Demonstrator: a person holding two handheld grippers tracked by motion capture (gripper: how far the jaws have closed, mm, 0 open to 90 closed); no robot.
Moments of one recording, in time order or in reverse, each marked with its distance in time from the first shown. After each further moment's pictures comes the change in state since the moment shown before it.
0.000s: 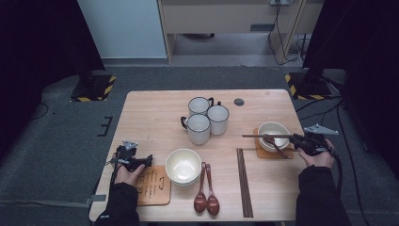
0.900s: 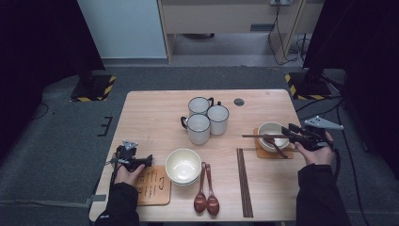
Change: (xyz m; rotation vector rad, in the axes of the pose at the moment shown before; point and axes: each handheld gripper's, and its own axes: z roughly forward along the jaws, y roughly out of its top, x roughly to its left) left arm 0.000 0.000 0.000 0.001 0.000 0.001; right arm 0.028 0.039 -0.026 -0.149 0.131 -0.010
